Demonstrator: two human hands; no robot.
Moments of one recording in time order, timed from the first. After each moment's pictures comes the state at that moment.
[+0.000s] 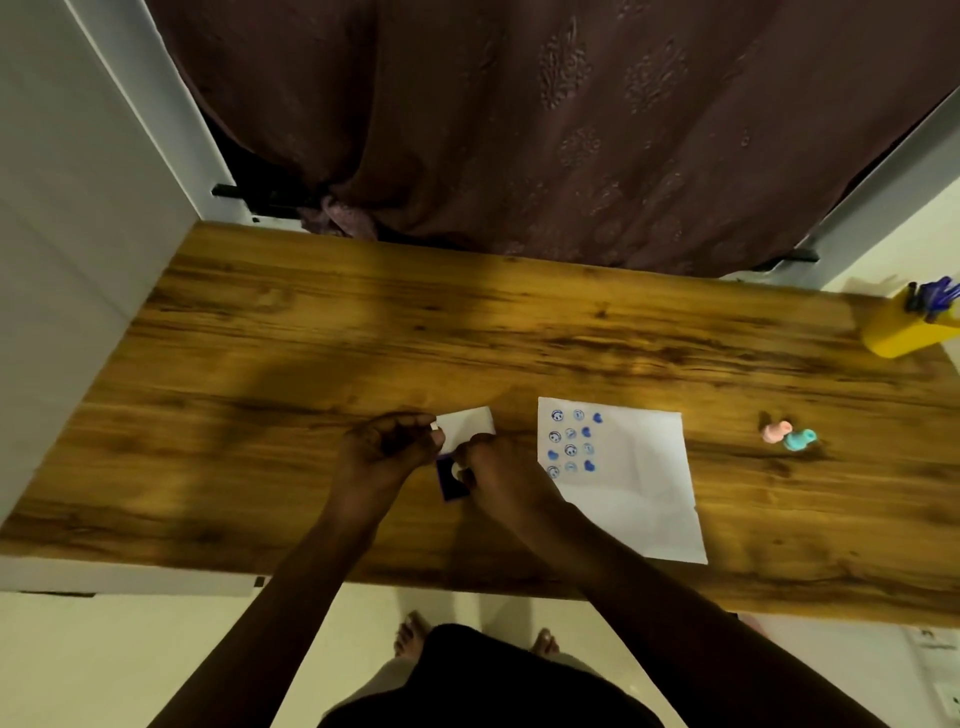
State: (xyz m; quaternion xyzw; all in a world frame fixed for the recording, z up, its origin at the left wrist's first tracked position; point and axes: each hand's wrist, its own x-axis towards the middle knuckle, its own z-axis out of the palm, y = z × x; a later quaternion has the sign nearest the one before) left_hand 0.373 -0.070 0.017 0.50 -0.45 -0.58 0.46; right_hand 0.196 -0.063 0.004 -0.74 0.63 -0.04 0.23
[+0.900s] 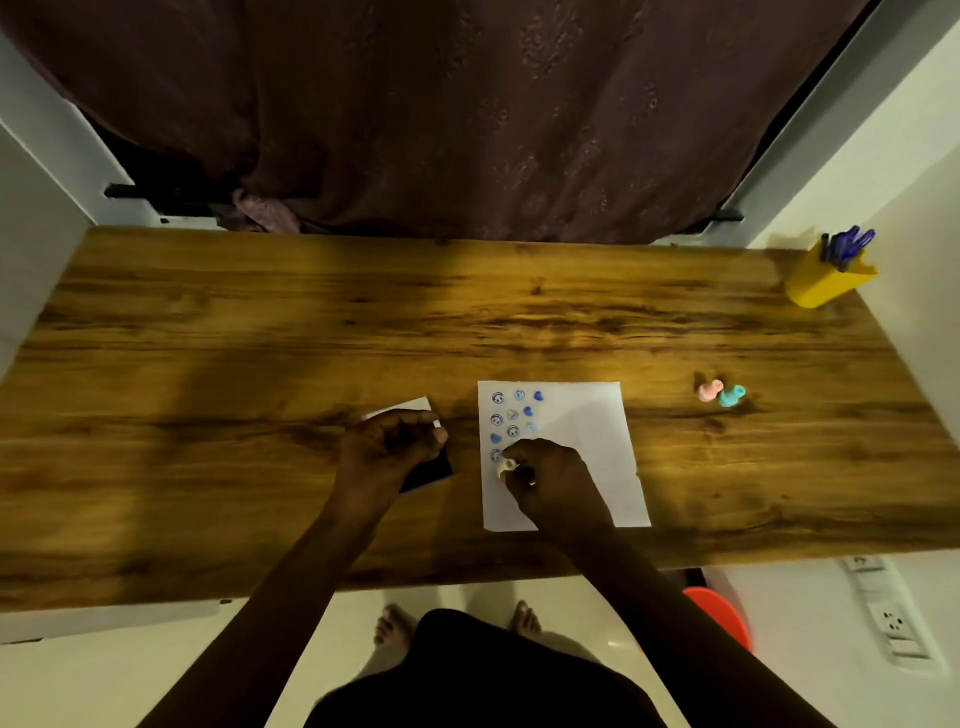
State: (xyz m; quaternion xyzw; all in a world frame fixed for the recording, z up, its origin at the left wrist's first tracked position) left_hand 0.306 -0.068 0.016 0.51 -0.46 -0.62 0.39; right_hand 0.087 -0.001 -0.001 -0.61 0.72 -0.17 0.26
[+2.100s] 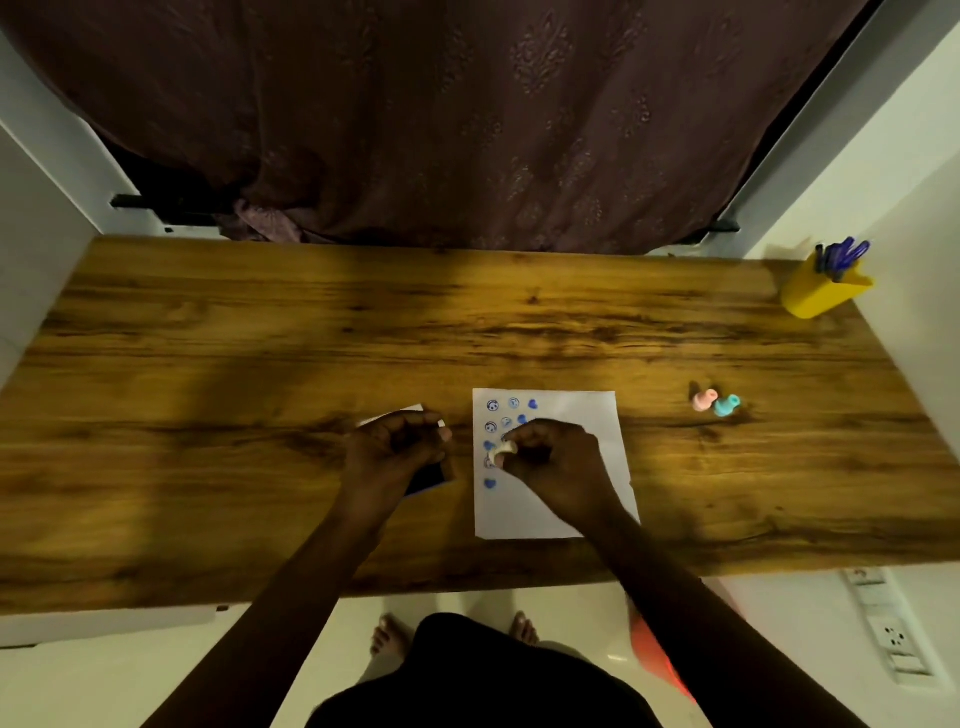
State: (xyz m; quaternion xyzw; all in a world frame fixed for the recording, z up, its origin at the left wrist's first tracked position) left_hand 0.288 -0.064 0.021 0.51 -0.44 -0.62 0.40; right_hand 0.069 -0.018 0.022 -0.53 0.72 -0.27 0.35
